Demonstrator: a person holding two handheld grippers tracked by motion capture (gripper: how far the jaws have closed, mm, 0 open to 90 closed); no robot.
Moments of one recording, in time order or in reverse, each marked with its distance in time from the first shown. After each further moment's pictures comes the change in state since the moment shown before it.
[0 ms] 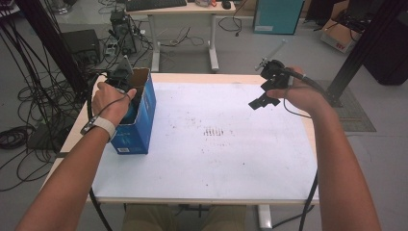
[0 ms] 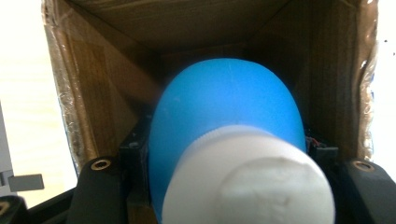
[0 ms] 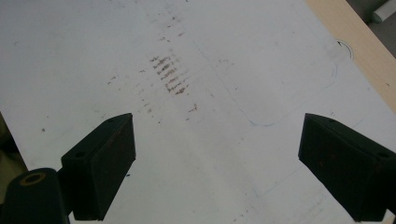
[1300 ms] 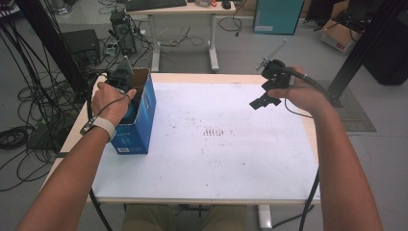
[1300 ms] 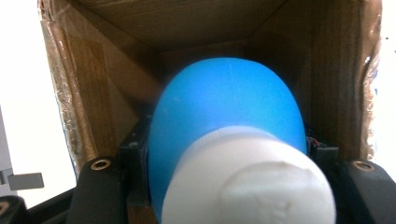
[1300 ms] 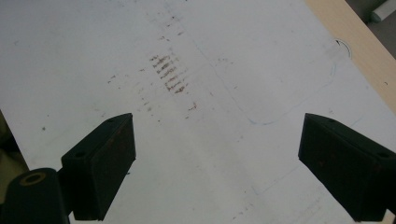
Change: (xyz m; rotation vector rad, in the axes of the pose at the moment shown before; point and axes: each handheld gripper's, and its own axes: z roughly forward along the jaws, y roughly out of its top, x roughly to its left) left arm 0.000 0.000 0.000 0.009 -0.002 -0.001; right arm 0.000 -0.001 -0.002 0.004 -0.003 0.005
